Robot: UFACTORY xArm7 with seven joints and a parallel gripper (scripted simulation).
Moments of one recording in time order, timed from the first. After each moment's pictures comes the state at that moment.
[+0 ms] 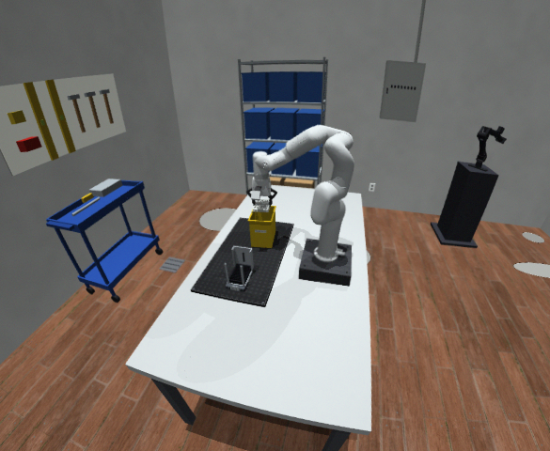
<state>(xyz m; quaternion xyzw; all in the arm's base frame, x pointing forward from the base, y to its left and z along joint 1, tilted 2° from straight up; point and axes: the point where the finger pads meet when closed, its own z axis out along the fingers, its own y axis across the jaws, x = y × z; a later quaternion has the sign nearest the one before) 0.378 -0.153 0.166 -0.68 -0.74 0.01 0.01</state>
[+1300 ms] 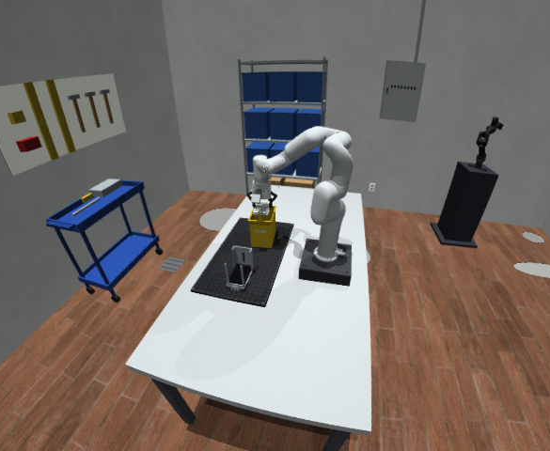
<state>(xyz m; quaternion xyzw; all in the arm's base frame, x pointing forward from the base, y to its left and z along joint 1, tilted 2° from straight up) 0.378 -0.153 0.148 -0.68 -0.74 0.01 0.01</state>
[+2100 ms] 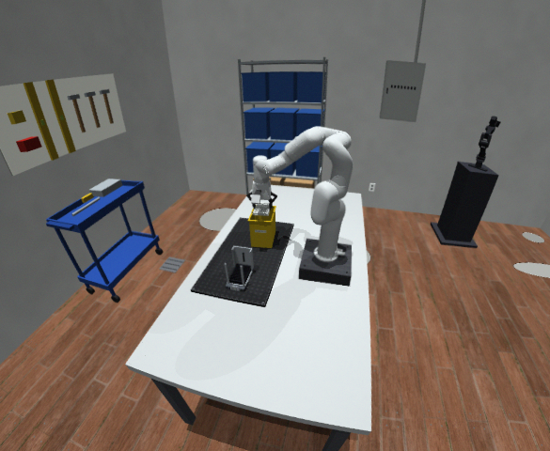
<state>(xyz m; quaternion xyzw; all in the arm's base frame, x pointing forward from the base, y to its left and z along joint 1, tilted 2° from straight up) 0.378 -0.152 0.145 -0.68 -0.74 0.01 0.01</state>
